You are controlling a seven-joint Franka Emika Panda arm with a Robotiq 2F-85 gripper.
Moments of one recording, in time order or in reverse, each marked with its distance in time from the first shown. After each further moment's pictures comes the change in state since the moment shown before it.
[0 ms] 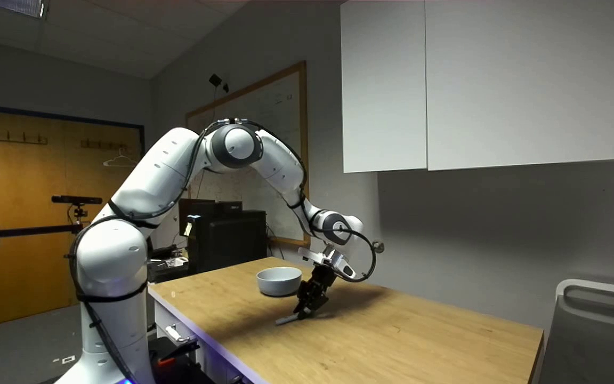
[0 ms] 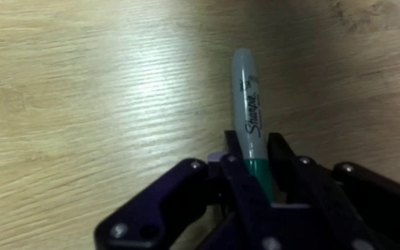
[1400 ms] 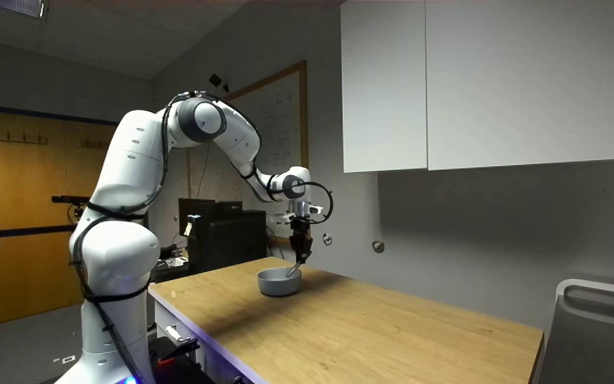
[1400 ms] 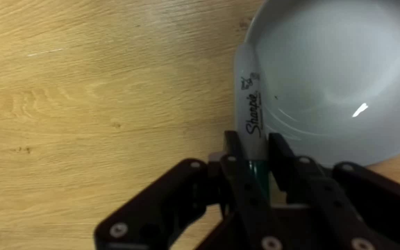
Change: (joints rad) arm 0.278 -0.313 0.057 -0.134 -0.165 0.459 0.400
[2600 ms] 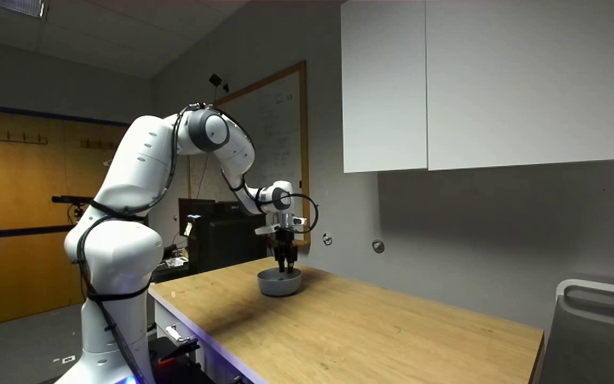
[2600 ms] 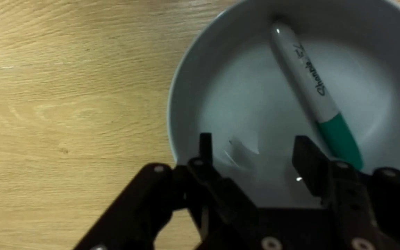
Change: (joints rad) arm 0.086 0.089 0.051 0.006 -0.108 -0.003 0.132
